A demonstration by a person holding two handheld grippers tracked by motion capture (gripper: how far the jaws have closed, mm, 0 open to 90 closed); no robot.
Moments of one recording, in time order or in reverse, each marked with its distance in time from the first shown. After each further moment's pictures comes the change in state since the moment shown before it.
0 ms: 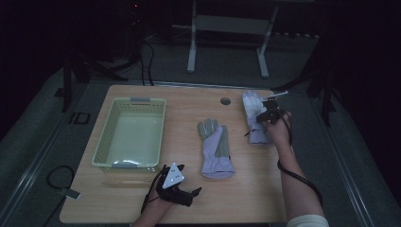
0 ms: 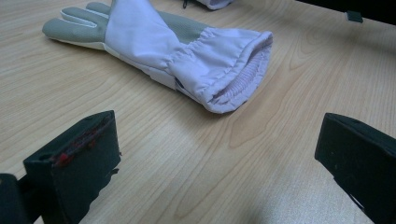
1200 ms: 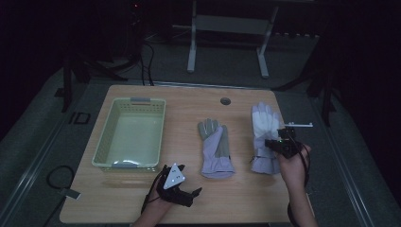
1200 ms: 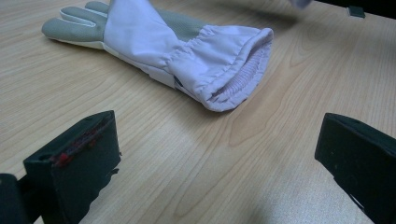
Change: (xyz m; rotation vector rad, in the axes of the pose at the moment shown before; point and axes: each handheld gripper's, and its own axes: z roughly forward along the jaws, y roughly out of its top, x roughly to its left) left arm -0.002 0.000 0.001 0.009 0.006 0.009; right arm 0.038 -0.117 -0.110 -0.153 0.040 0.066
